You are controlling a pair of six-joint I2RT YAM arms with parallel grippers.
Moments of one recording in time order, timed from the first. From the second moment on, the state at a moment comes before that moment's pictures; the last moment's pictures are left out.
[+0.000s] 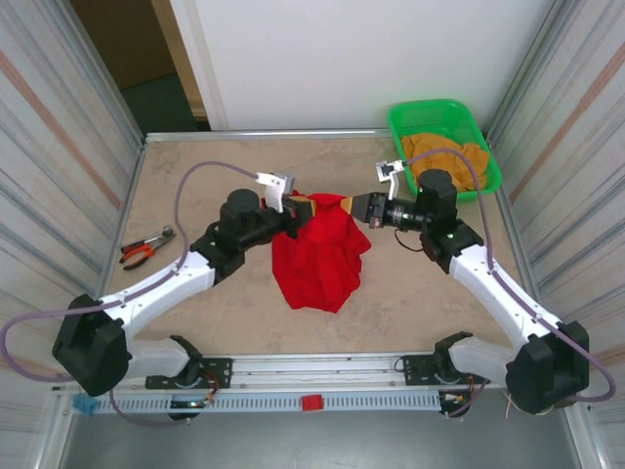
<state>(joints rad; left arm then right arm) -0.66 1.25 0.84 0.25 0.25 -0.42 0.37 1.14 0.88 0.02 -0.76 0.68</state>
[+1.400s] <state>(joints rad) -0.61 1.14 0.67 0.48 0.27 -0.68 0.72 1.10 0.97 -0.29 -0.20 0.60</state>
